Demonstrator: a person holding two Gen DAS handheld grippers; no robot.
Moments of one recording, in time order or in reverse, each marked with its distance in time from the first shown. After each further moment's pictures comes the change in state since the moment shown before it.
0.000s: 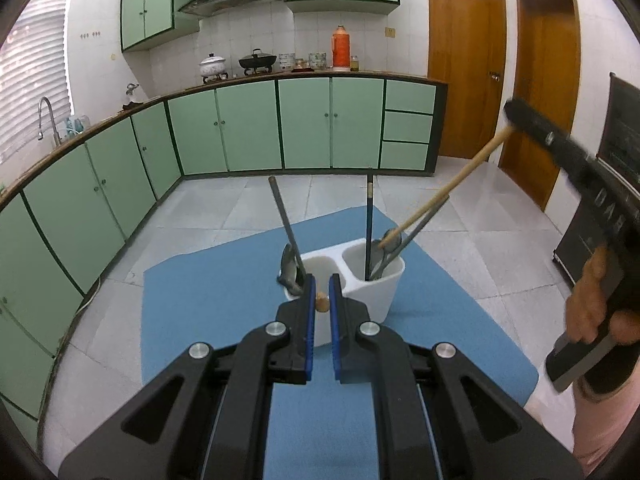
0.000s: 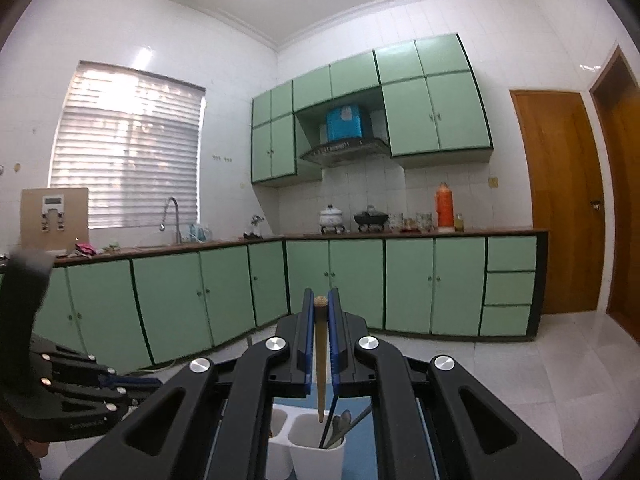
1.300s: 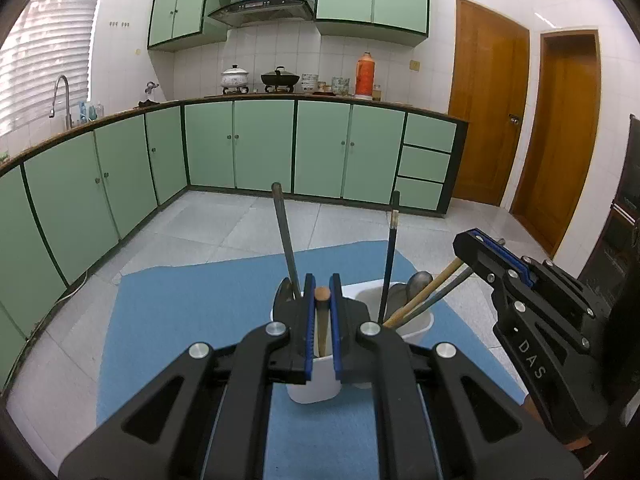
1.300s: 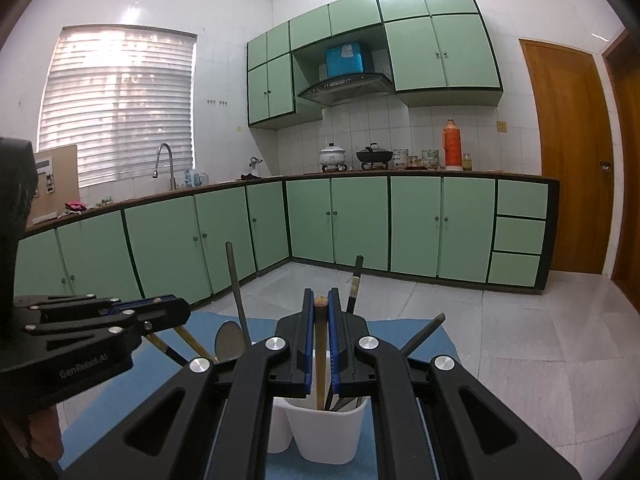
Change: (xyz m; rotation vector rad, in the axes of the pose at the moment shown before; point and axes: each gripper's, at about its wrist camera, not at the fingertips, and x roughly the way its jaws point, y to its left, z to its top) left arm 0.070 0.005 -0.003 -0.117 -0.117 0.018; right arm 0.072 0.008 -0.080 0.008 0.196 0.004
